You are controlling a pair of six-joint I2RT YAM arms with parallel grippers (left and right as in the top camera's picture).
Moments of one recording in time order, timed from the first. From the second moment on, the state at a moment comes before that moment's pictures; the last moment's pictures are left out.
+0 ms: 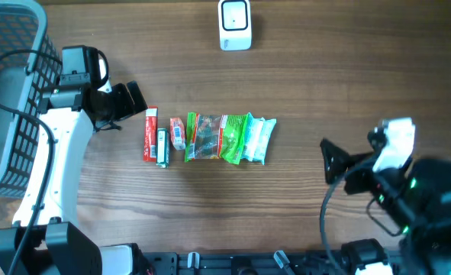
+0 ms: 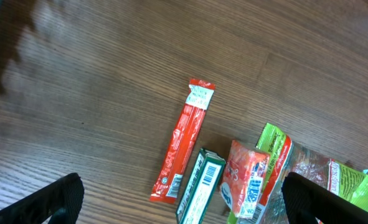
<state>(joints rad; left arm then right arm) 0.08 1.52 1.26 -0.92 0.07 -0.33 0.17 0.66 1.02 -0.91 -0.15 0.15</state>
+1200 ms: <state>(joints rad) 0.08 1.52 1.26 -0.92 0.07 -0.33 0.26 1.64 1.17 -0.83 -0.39 0.21</state>
